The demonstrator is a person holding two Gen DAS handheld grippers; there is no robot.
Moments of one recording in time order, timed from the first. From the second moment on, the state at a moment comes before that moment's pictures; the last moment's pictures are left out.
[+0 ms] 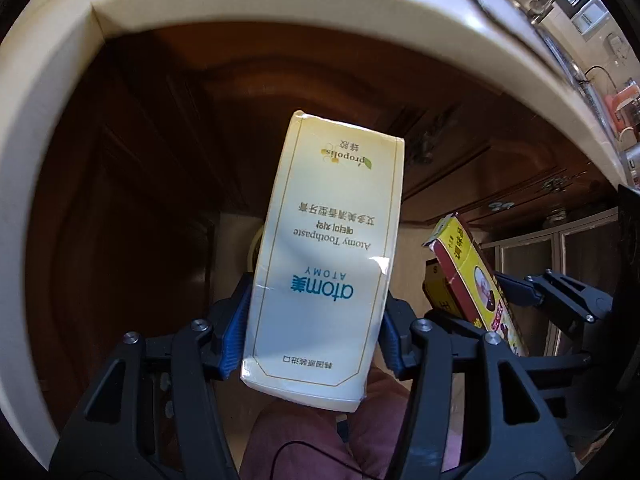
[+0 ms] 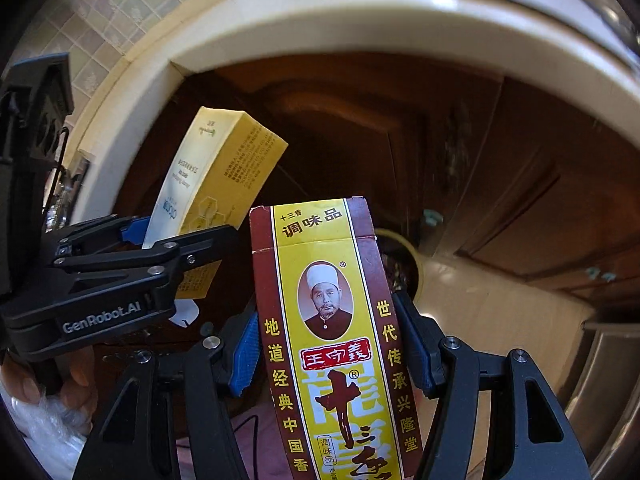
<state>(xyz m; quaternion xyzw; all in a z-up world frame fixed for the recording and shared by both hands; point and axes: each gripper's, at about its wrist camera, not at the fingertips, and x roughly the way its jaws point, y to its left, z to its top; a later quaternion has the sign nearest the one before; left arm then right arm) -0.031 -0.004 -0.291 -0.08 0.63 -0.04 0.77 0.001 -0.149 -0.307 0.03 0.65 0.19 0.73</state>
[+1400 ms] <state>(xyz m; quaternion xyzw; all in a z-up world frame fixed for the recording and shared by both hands) -0.002 0.041 -0.453 -0.11 0.68 0.04 0.73 0.004 -0.181 -0.504 0.17 0.71 0.11 0.68</state>
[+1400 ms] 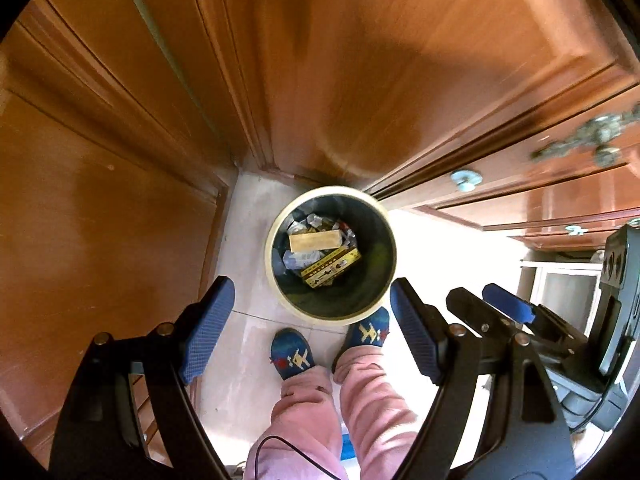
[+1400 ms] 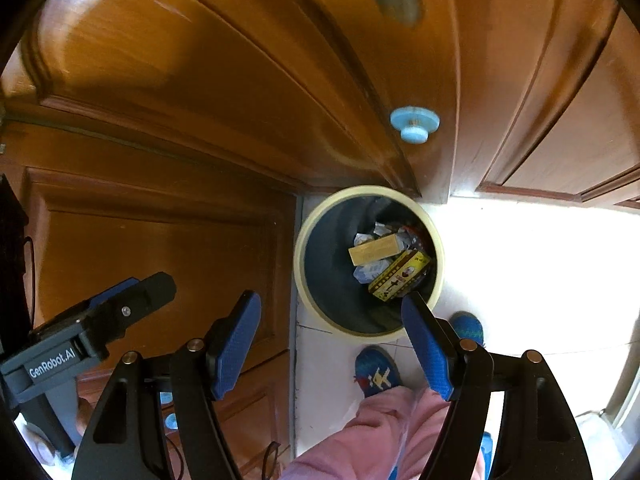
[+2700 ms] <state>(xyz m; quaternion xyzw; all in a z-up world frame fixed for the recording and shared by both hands) 0.031 -0.015 0.016 -0.01 0.44 -0.09 0.89 0.019 -0.222 0.008 0.08 0.44 0.06 0.89</state>
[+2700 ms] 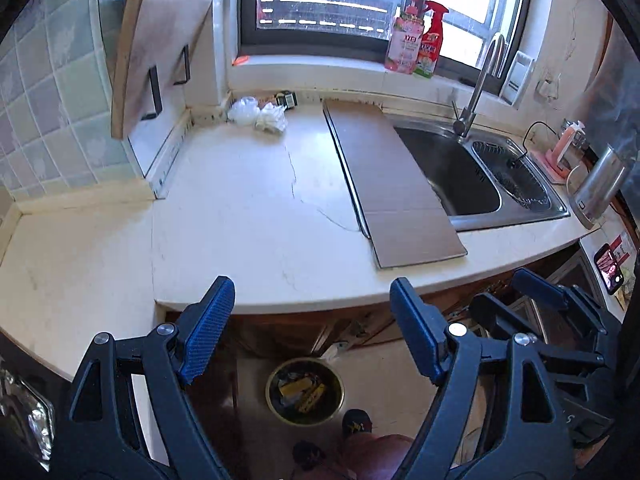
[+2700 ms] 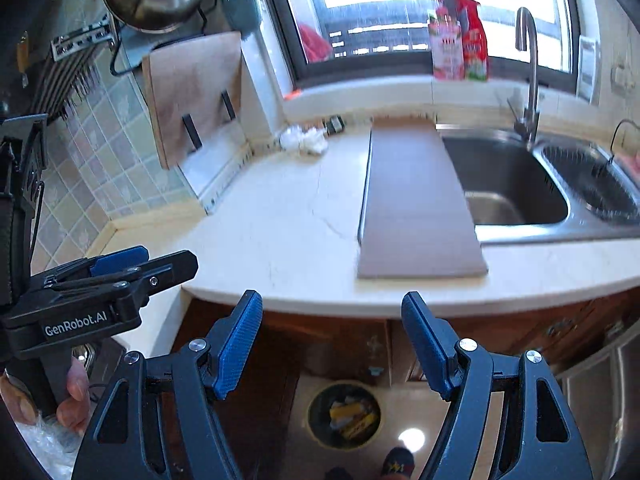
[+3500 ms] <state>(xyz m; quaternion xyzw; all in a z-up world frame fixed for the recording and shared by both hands) 0.244 -0.025 0.039 0.00 0.44 -0.01 0.90 0.316 -0.249 0.072 0.07 0.42 0.13 0.90</state>
